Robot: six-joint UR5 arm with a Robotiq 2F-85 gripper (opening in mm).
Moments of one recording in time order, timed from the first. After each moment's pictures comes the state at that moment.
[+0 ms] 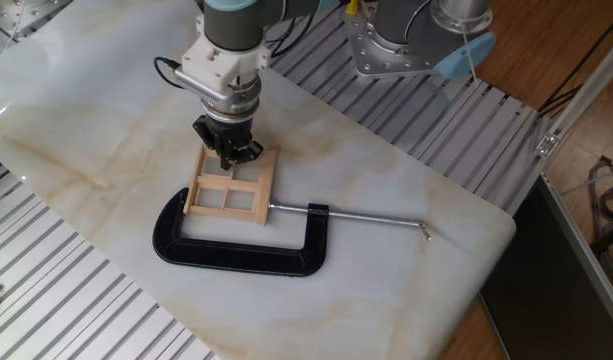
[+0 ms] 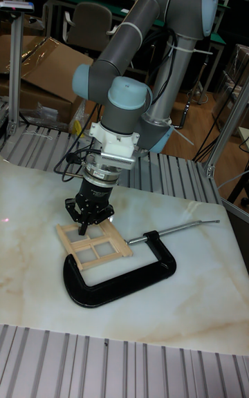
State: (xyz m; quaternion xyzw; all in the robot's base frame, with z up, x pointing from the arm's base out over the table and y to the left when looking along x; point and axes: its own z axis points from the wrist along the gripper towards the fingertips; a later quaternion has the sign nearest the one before) arm 0.499 -0.056 0.011 -0.08 0.99 -0.04 0.07
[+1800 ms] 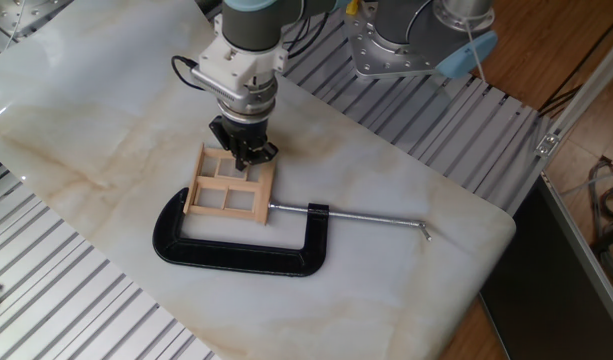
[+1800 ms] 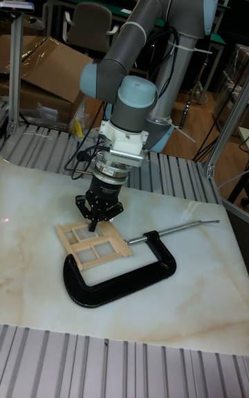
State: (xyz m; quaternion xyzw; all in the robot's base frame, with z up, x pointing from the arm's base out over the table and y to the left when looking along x) arm 0.482 -0.032 0.012 -0.06 1.00 -0.04 0.07
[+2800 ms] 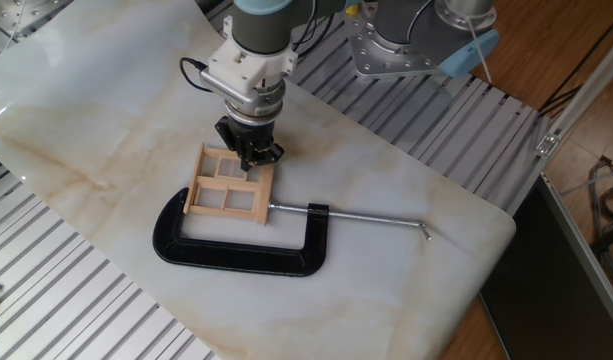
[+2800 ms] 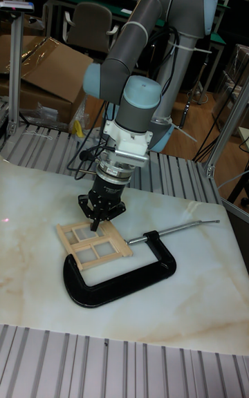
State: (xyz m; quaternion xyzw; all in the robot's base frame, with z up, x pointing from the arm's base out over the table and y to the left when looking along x) arm 0.483 -0.030 0.016 -0.07 0.99 -0.05 0.06
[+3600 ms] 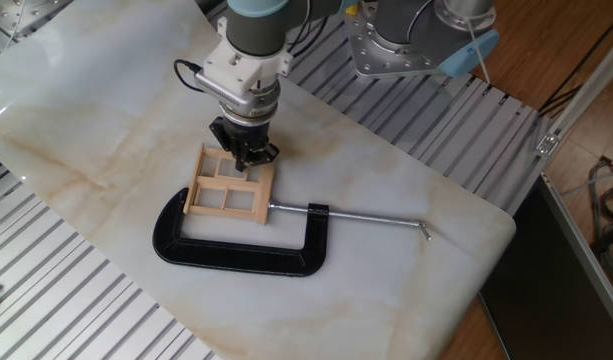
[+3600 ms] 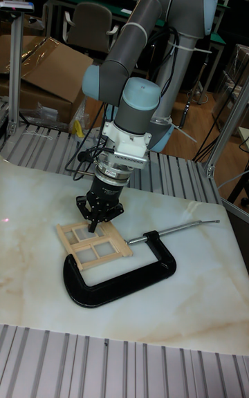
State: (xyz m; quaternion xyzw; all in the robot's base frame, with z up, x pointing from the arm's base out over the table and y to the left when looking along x) arm 0.485 -0.034 0.012 -0.08 0.99 -0.05 0.06
